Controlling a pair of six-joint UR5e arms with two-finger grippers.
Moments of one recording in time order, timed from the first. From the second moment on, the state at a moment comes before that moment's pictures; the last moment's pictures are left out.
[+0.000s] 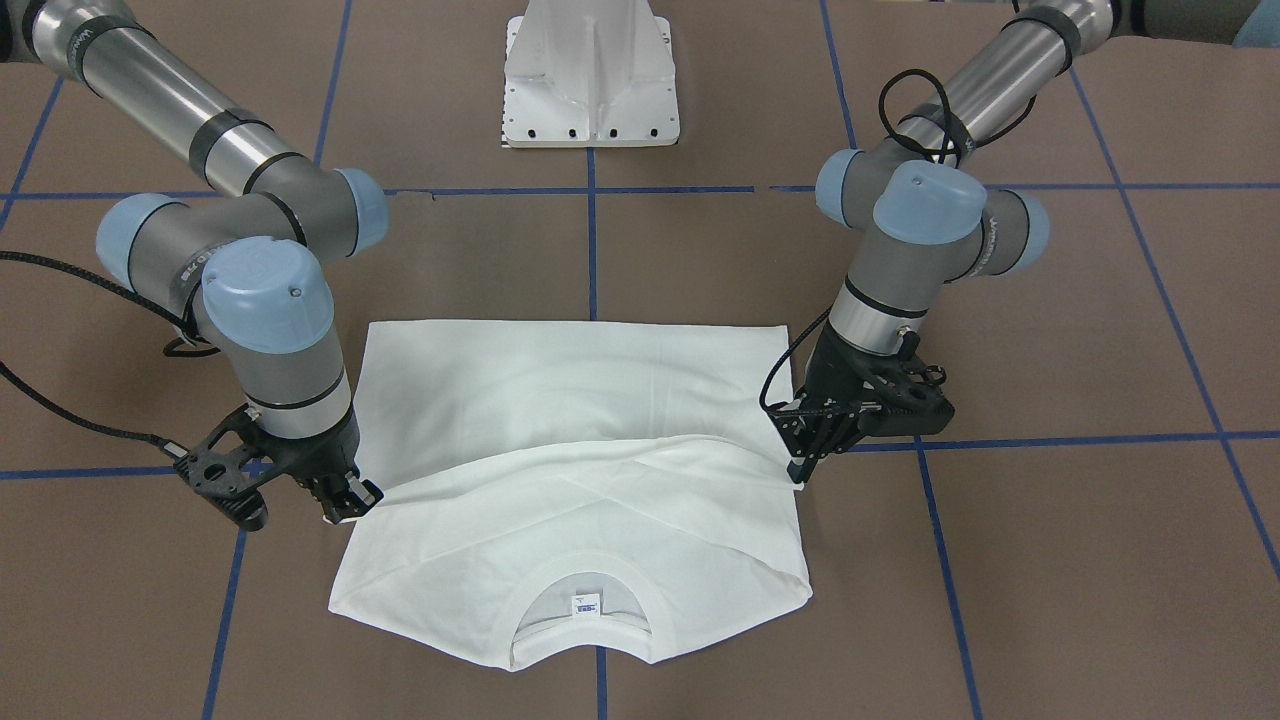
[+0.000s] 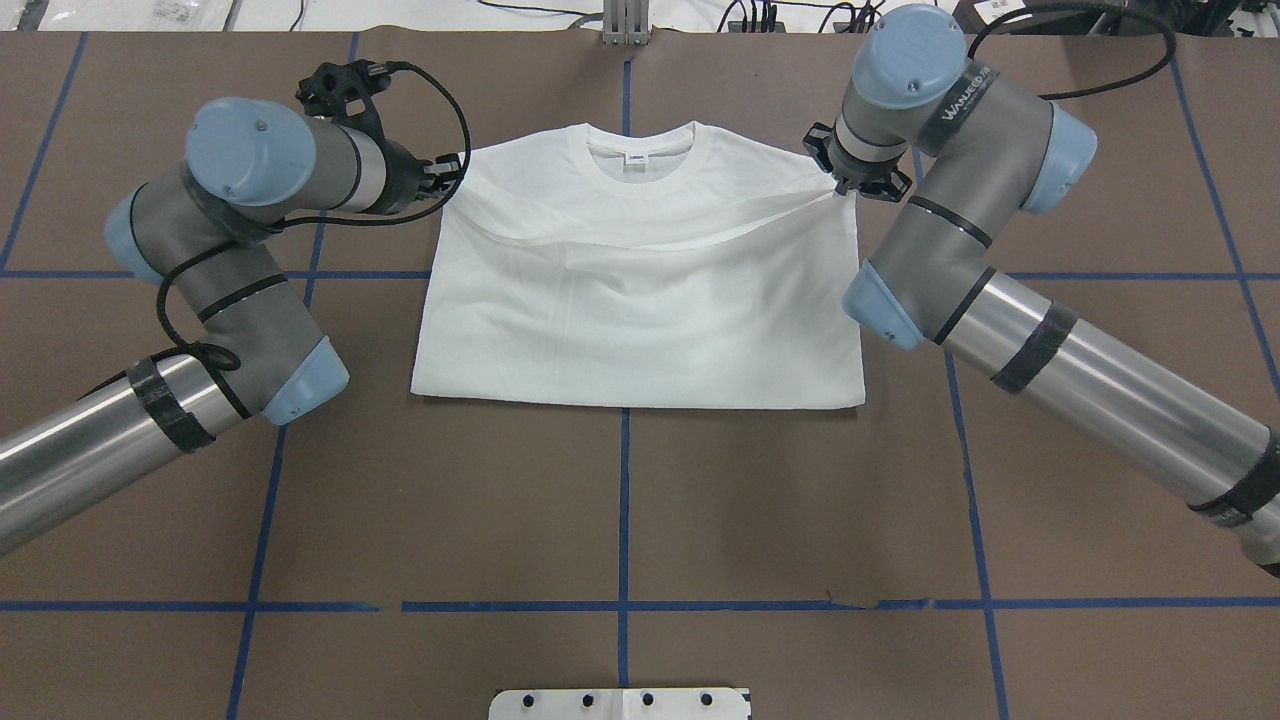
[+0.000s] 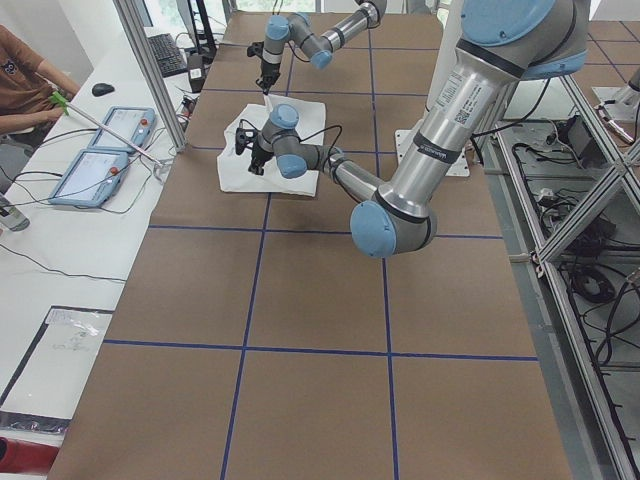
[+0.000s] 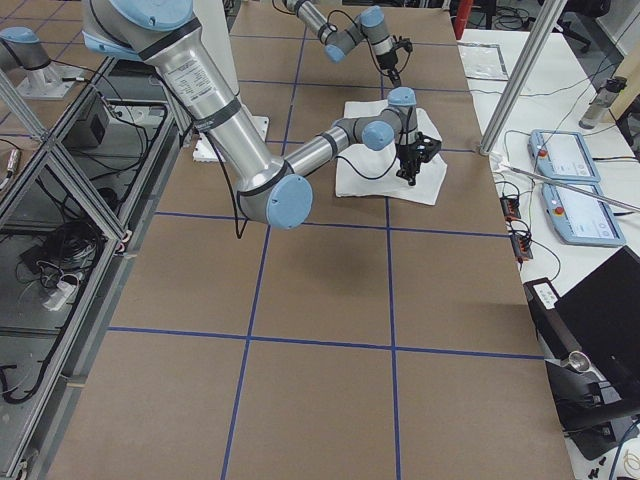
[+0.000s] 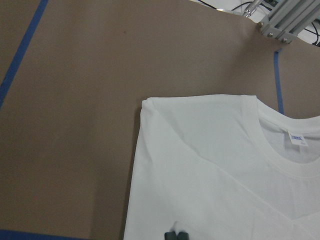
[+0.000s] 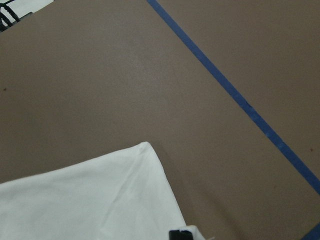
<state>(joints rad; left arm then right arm) -0.77 -2.17 -1.39 -2.26 -1.73 -1.32 0.84 -0.87 1.33 -1.38 1.81 1.59</state>
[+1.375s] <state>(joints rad) -0.81 -2.29 -1.13 -2.38 -1.62 -1.28 0.87 -0.76 1.13 -1.36 1.82 1.59</state>
